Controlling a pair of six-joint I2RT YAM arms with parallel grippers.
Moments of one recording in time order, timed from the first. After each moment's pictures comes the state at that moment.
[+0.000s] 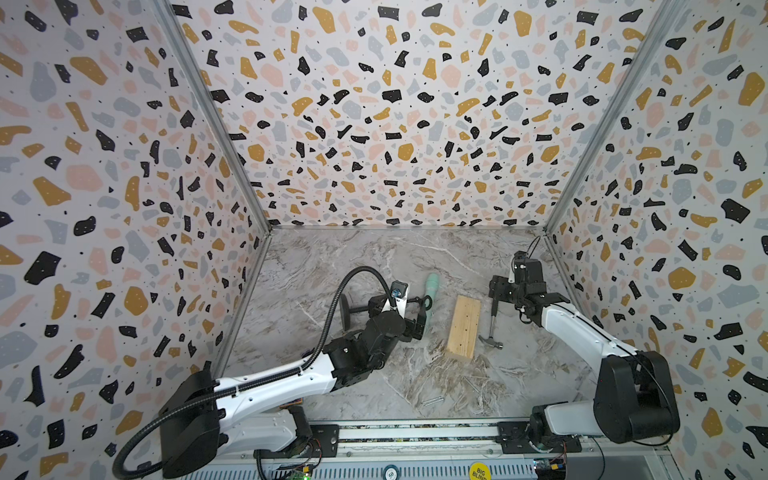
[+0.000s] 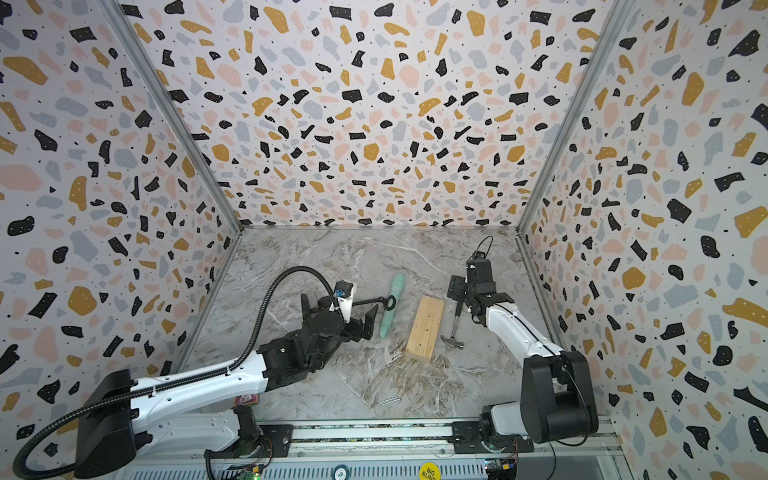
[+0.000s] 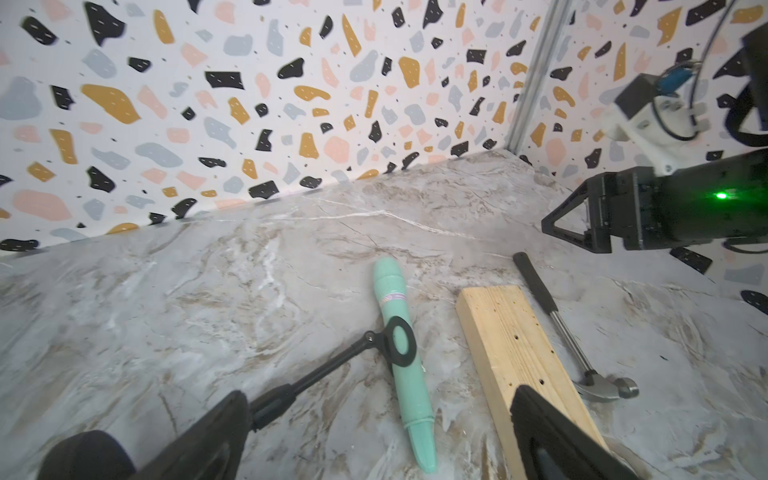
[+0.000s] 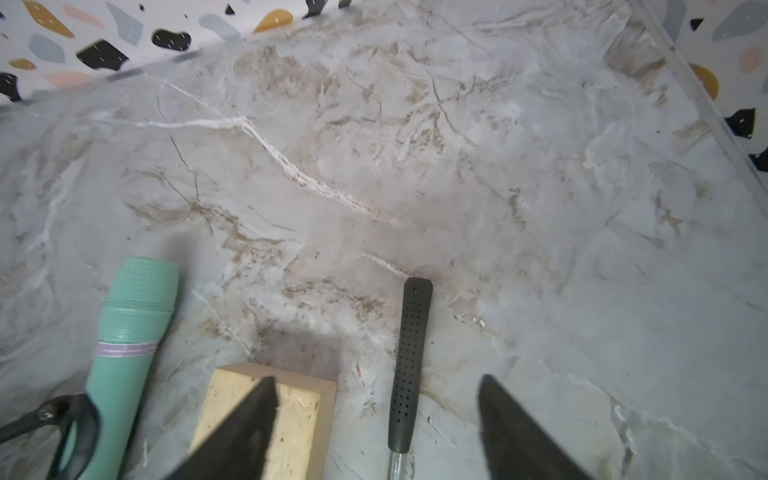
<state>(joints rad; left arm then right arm) -1.03 1.16 0.74 0.07 -0.60 -0.23 0.16 1.35 0.86 -0.22 0.09 0.28</state>
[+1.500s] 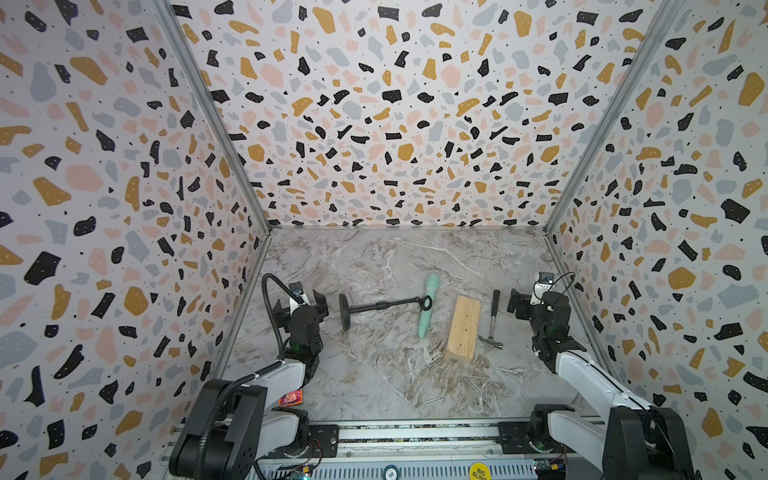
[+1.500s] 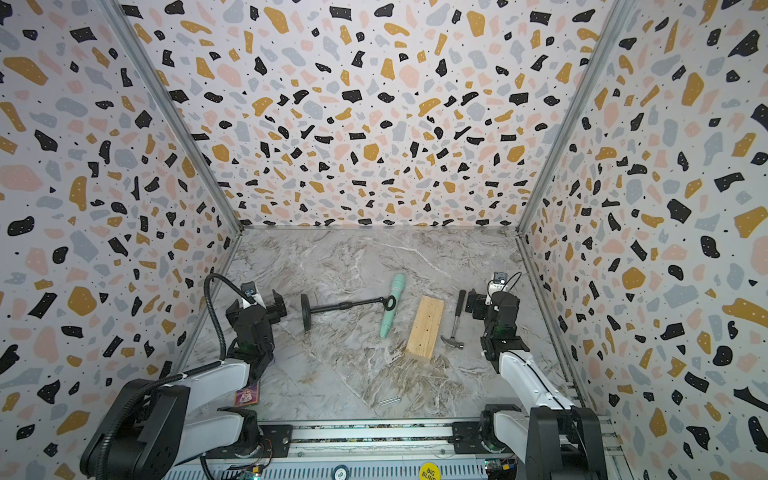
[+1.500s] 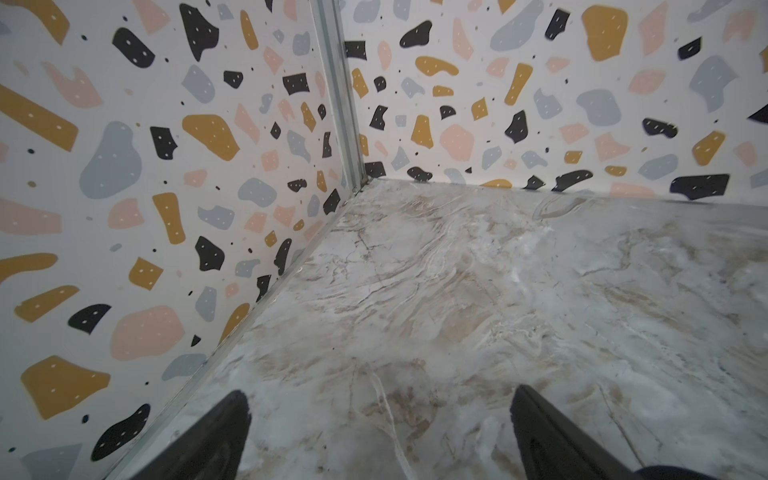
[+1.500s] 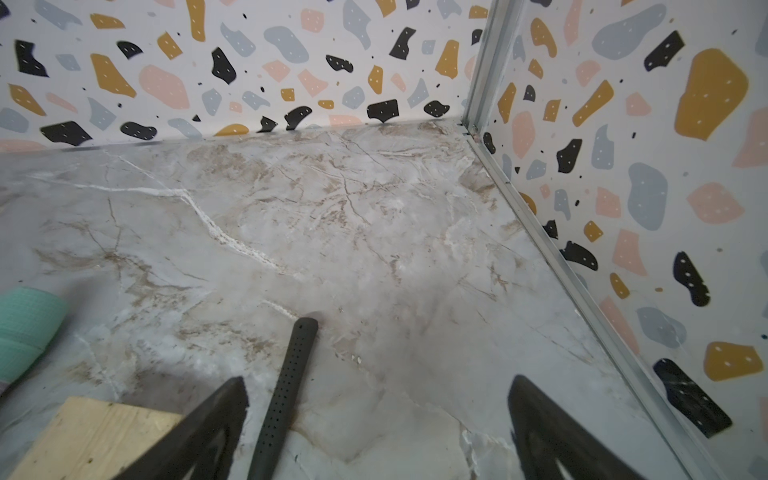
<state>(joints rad) -0.16 1.25 0.21 0.83 -0.56 -0.02 0.02 1.08 0.41 0.29 0.14 0.05</state>
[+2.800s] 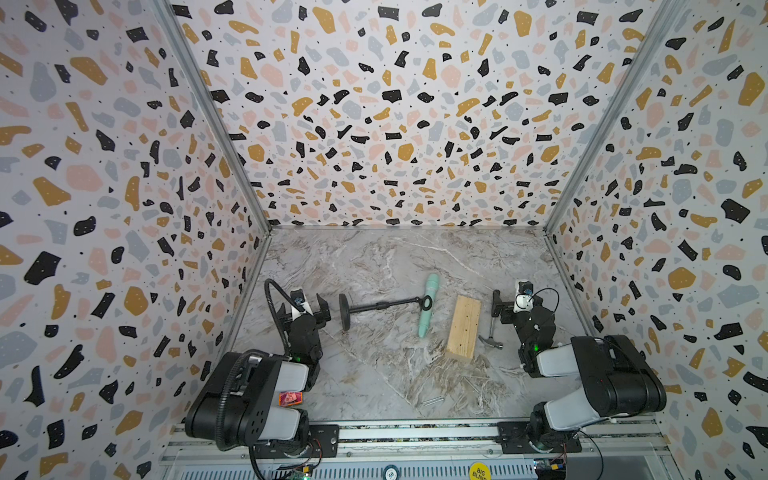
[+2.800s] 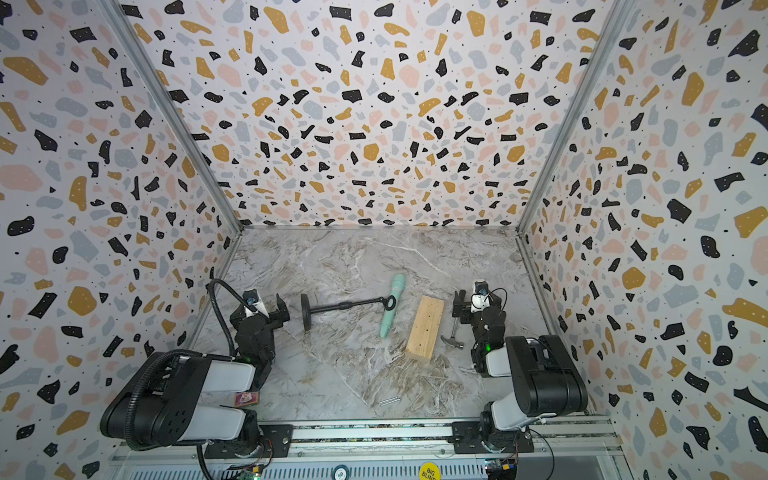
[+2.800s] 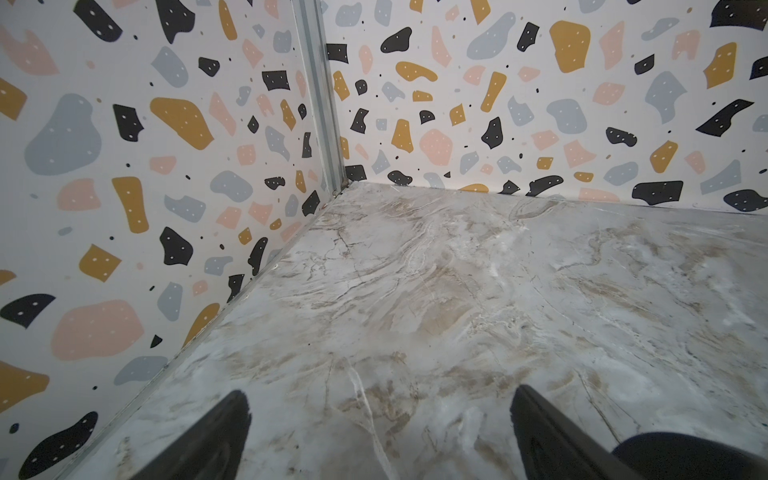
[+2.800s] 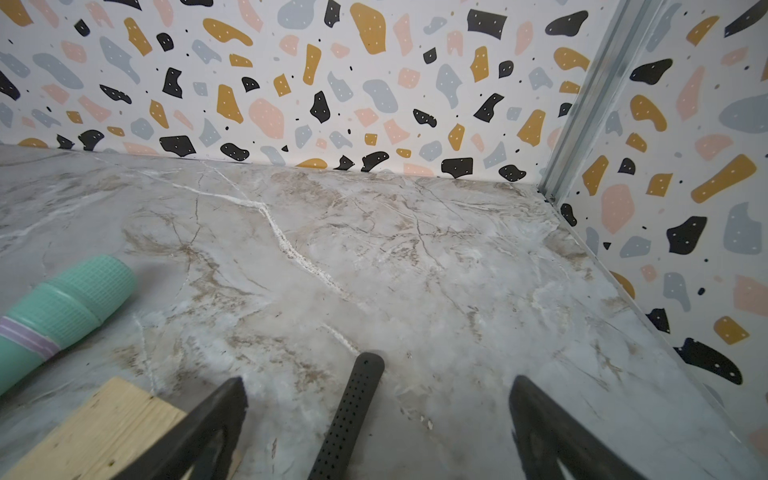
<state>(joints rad) -0.15 1.41 0.15 1.08 -0.49 -0.01 0.07 1.50 0.22 1.09 -0.01 -0.08</state>
